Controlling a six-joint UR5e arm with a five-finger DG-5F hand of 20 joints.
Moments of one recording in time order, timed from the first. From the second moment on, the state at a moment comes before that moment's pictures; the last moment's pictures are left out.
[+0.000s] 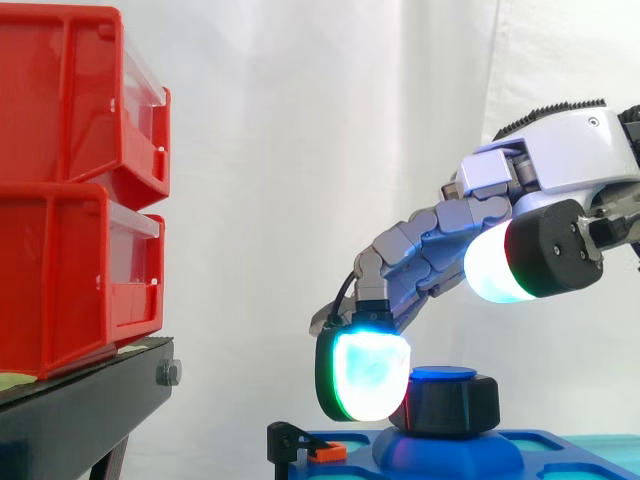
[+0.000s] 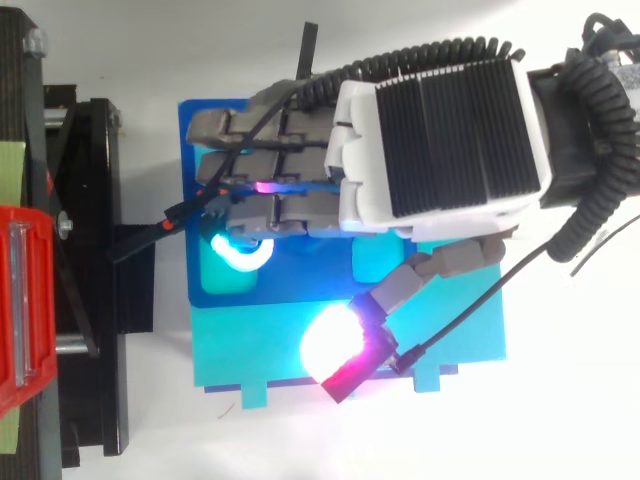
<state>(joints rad) 0.03 -2.23 -1.10 -3.12 -1.73 -1.33</state>
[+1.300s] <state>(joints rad) -0.01 -2.23 -1.16 -3.01 -1.78 -1.36</state>
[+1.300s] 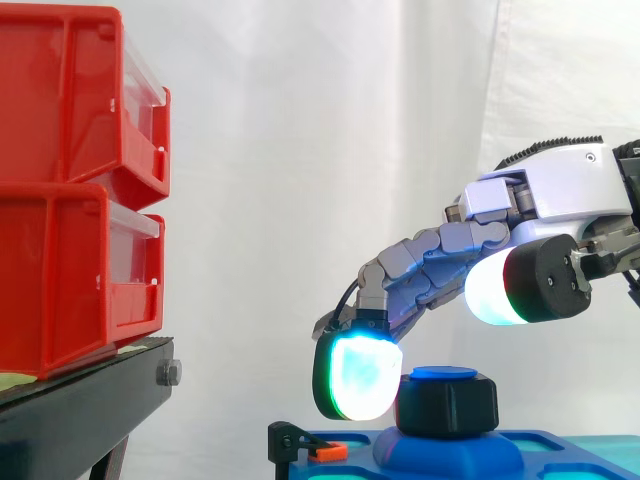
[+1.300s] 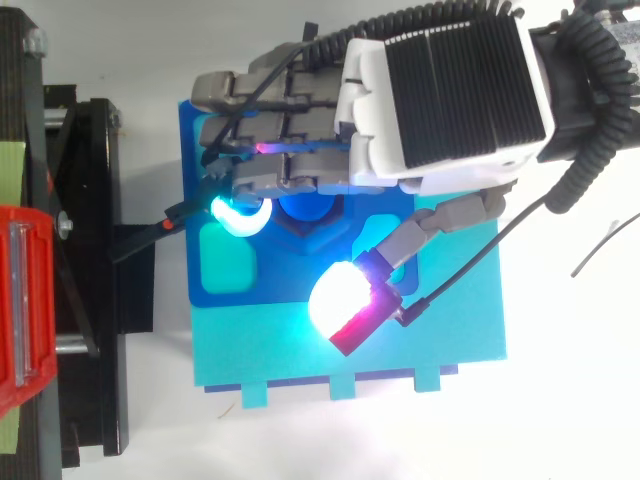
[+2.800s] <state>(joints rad) -0.14 -2.23 -1.15 -3.01 -1.95 -1.39</state>
